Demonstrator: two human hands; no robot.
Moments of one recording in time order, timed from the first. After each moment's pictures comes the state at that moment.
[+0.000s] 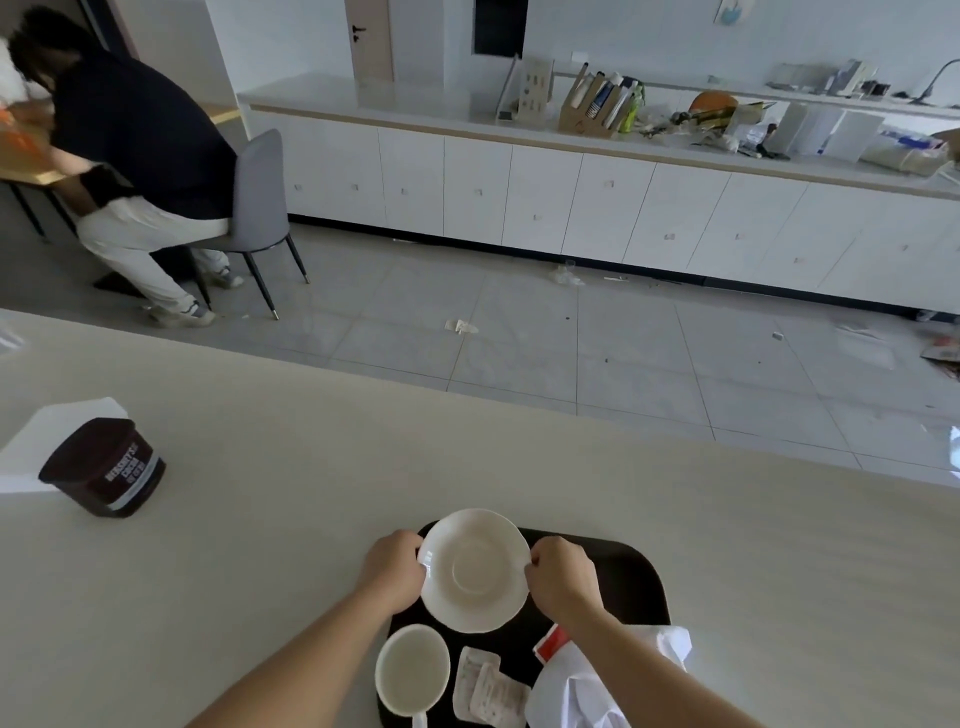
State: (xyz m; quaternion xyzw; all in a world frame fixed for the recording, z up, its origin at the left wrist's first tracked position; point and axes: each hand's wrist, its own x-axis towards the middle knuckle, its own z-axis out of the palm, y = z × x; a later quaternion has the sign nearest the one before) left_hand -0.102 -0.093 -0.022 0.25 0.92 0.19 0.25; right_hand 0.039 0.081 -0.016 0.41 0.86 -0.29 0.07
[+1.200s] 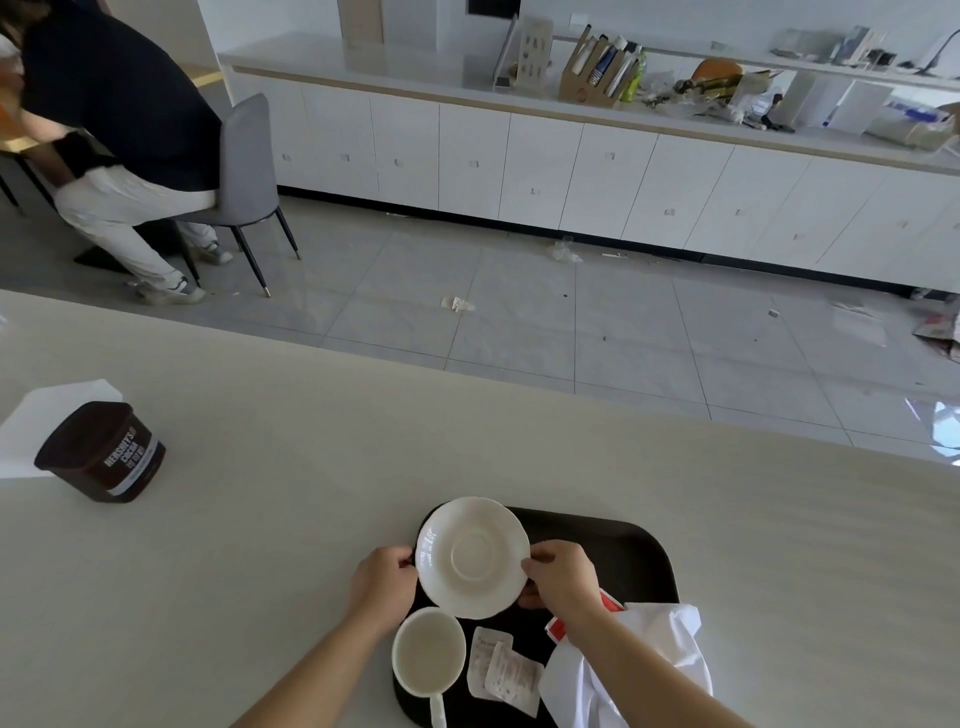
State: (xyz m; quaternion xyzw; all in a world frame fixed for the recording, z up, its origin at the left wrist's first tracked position) left_hand -0.083 -0.127 -0.035 0.14 0.90 0.33 0.24; right_hand 0.049 0.059 -0.029 0.50 0.69 -0.52 0.03
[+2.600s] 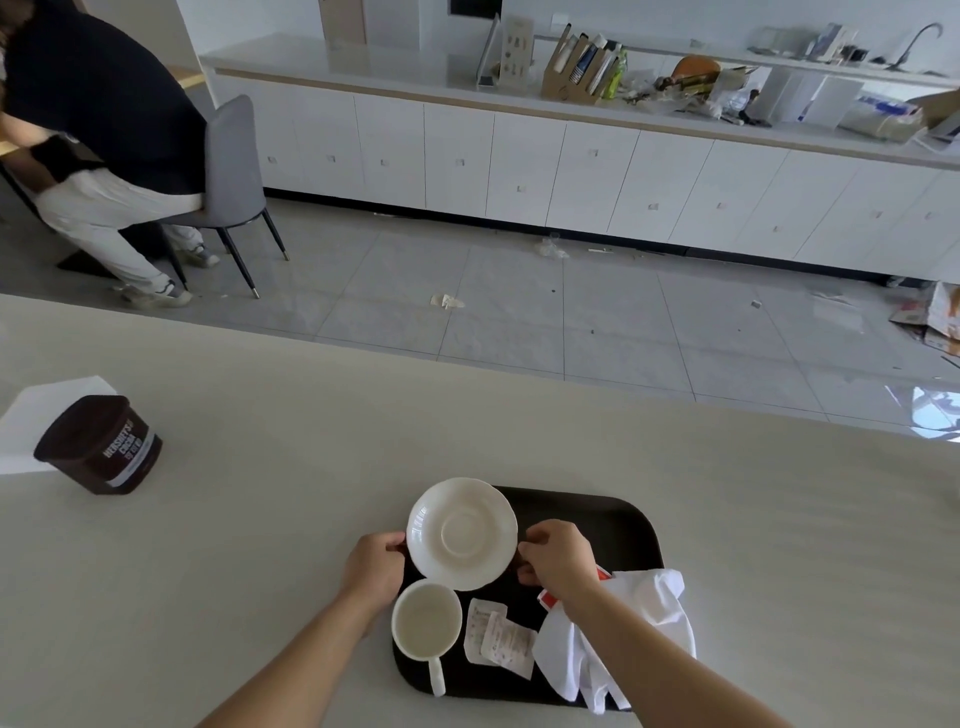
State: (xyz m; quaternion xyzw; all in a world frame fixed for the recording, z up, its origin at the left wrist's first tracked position) left_hand -0.077 -0.138 -0.039 0.09 0.85 0.42 0.31; right_hand 0.062 0.051 -0.017 0.50 0.71 -0.49 0.02
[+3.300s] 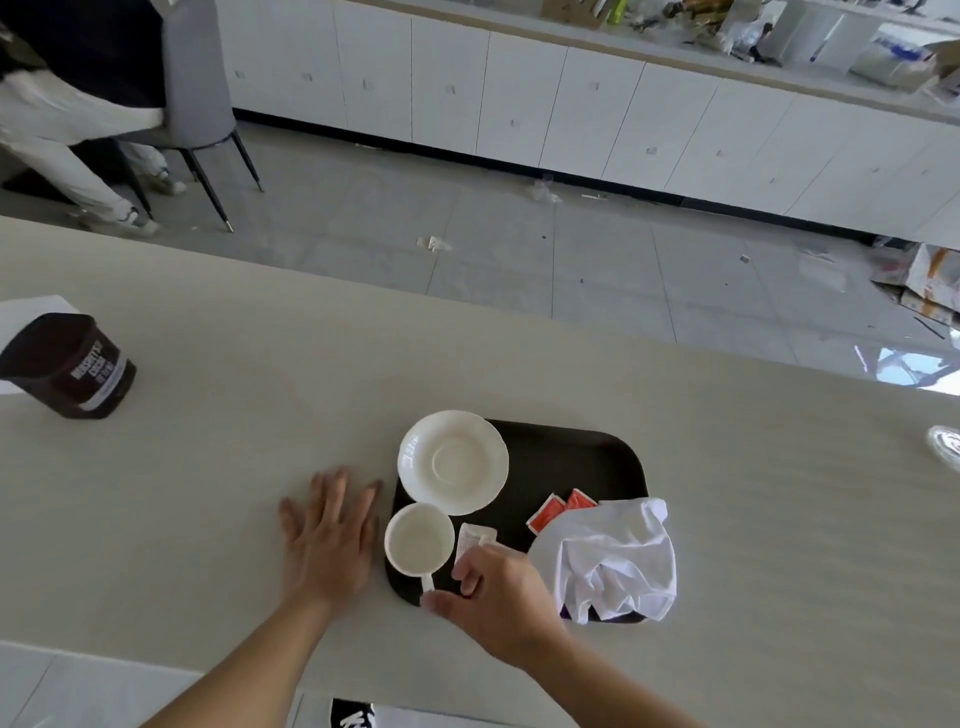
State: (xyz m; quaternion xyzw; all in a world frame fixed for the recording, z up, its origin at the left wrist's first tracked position) left_hand -0.055 -0.207 -0.091 0.30 0.95 0.06 0.08; right_hand 0.121 -0.058 -0.010 0.28 0.87 -0.39 0.03
